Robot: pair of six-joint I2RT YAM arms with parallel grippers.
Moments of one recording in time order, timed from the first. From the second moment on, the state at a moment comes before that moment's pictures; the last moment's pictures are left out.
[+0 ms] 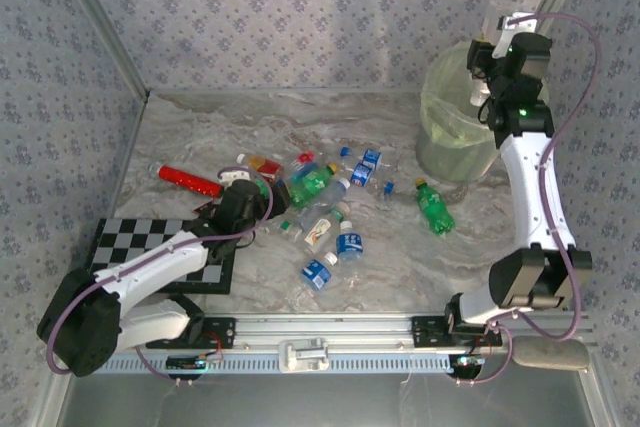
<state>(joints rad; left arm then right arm) -0.67 1.14 0.58 -0.06 -0.28 -0.78 -0.07 1.49 1.62 -0.32 0.08 0.01</state>
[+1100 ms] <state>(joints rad) -0.67 1.14 0.58 -0.06 -0.27 -0.78 -0.12 1.84 1.84 -0.75 -0.06 0.17</state>
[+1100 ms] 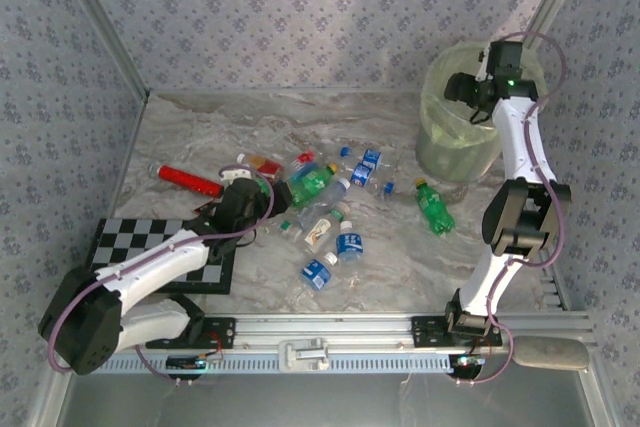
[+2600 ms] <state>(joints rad) -0.93 1.04 0.61 -0.49 0.03 -0.54 0.53 1.32 1.02 -0.31 -0.07 0.39</state>
